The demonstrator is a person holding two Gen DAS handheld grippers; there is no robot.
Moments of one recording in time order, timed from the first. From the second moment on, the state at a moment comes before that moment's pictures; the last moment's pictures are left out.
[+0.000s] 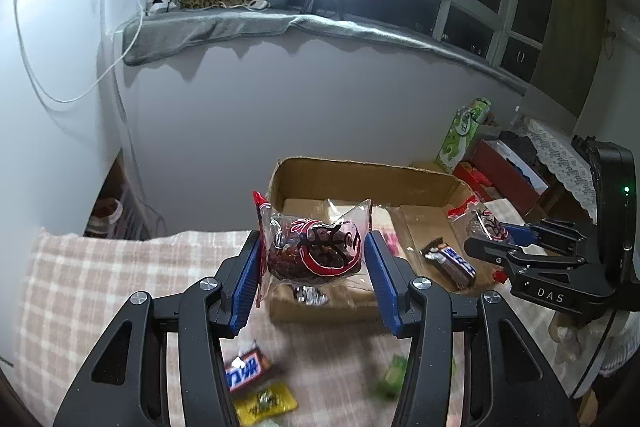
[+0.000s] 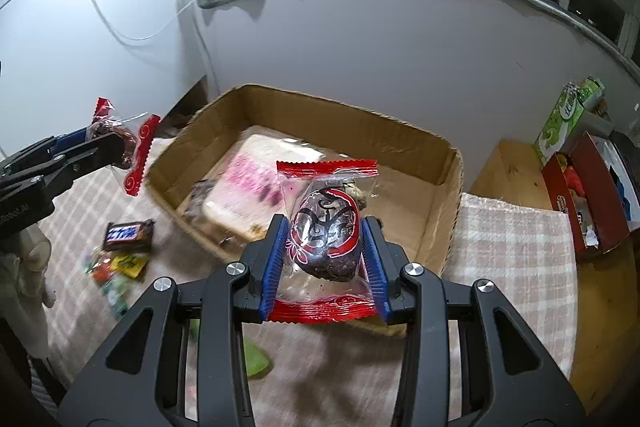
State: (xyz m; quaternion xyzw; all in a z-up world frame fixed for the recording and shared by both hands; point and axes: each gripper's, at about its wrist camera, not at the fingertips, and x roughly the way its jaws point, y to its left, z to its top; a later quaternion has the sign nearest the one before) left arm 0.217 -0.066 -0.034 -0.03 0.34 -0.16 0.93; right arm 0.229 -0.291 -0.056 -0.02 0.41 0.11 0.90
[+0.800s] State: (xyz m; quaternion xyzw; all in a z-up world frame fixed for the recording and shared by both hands) left arm 0.260 -0.085 -0.061 -0.02 0.37 -0.16 0.91; right arm 0.270 -0.309 -0.093 0.00 0.43 0.09 0.90
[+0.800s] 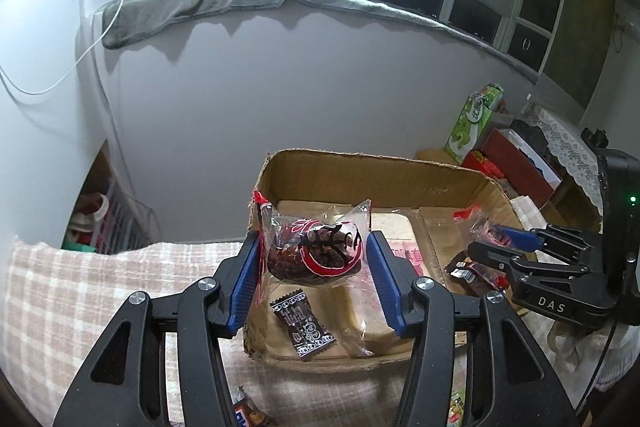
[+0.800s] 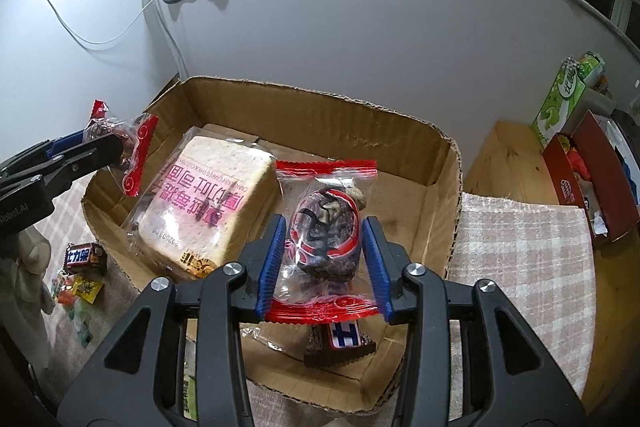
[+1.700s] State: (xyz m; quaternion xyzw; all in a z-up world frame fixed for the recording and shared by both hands) left arm 0.207 -0.045 -0.034 -0.05 0.35 -0.14 0.92; right arm 0.206 -0.289 -0.051 -0.02 0.40 0.11 0.91
